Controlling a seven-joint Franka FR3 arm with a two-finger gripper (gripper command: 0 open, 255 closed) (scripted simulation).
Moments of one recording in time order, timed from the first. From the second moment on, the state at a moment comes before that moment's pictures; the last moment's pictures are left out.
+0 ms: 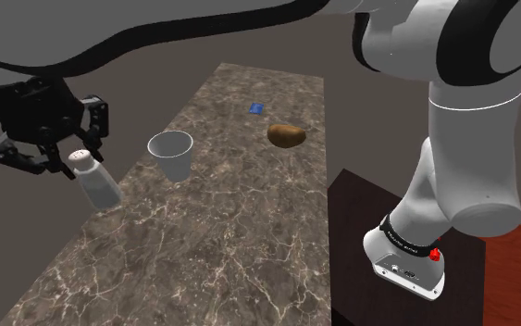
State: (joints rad) arm 0.42 0.50 0.57 -1.19 -0.43 1.66 0.88
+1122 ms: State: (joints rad) arm 0.05 0.08 0.51 -1.72 -0.19 1.88 0.53
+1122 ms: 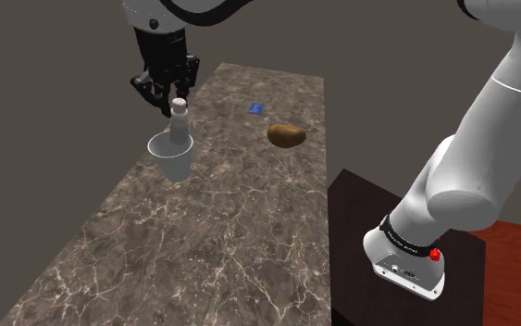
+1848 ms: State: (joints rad) arm -0.10 -0.05 0.37 -1.87 -0.10 1.95 0.24
